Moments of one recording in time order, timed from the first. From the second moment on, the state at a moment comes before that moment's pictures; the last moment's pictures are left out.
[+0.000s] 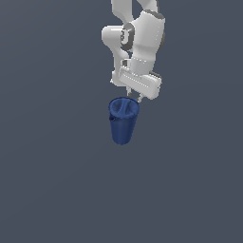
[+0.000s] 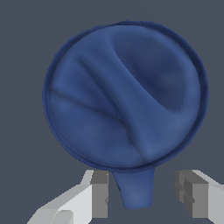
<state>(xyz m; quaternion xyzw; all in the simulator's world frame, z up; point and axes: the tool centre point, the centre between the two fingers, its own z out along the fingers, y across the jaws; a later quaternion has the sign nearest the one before) -0.126 0.056 0.242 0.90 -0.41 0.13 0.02</state>
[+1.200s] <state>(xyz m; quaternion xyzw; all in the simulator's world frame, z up) -0.137 0.071 0.226 0.87 -0.46 0.15 0.00</state>
